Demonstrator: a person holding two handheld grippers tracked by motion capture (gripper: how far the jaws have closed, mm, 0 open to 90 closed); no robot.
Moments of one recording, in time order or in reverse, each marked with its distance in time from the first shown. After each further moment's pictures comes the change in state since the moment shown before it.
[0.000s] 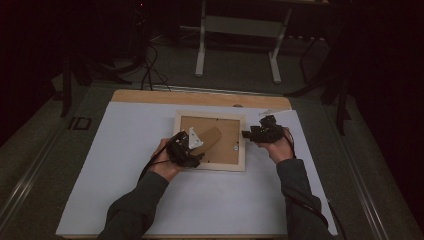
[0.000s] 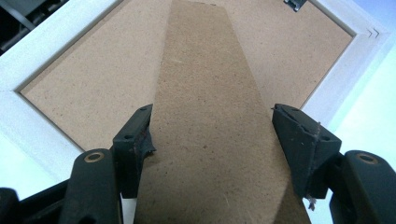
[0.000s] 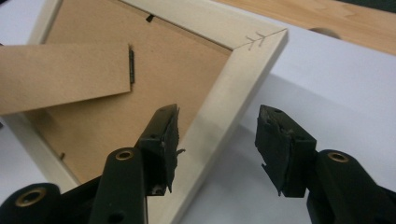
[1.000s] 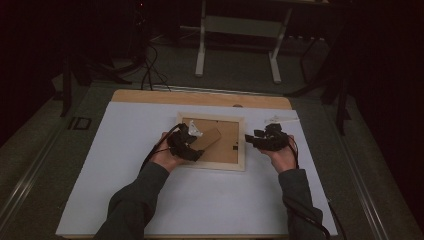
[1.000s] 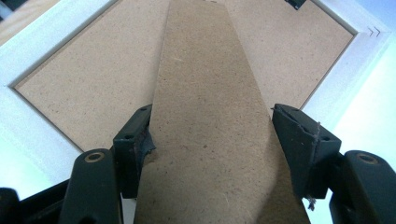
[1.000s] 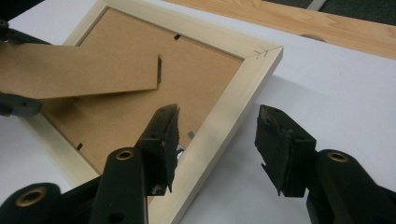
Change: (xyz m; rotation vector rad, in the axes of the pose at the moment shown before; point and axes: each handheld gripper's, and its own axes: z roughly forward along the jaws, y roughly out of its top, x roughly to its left) left arm 0.025 0.008 0.017 0.087 -0.124 -0.068; right arm 0.010 -0.022 -0.019 -0.086 -0.032 0.011
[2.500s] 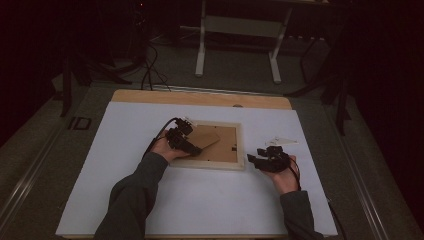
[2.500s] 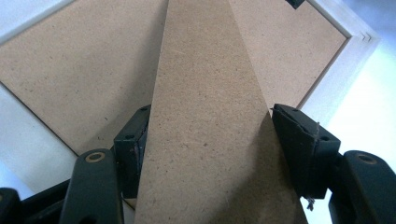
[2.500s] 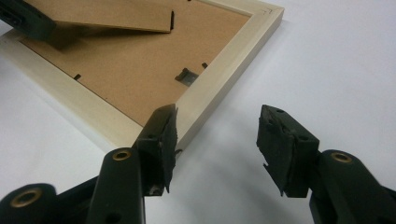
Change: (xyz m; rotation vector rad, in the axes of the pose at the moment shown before) left arm 0.043 -0.004 0.031 0.123 -0.248 -0.218; right arm 0.015 -0.060 -0.007 0.040 -0.054 -0.016
